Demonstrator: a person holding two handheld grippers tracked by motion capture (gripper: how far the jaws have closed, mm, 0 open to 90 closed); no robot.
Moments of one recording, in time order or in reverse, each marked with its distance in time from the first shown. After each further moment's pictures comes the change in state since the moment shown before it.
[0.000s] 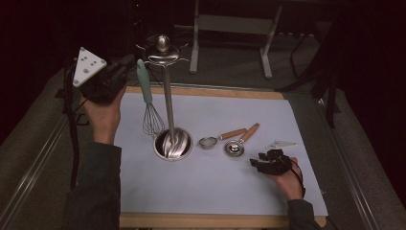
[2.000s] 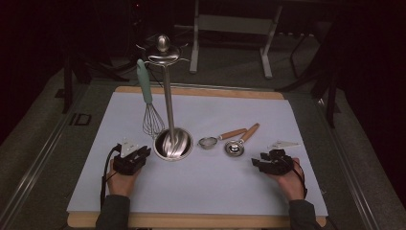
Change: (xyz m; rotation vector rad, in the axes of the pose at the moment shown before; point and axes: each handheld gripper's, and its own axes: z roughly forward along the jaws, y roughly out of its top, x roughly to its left) left arm -0.047 -0.251 -0.019 0.567 -0.056 -0.095; right arm -0.004 -0.002 -0.004 -0.013 -0.006 0.004
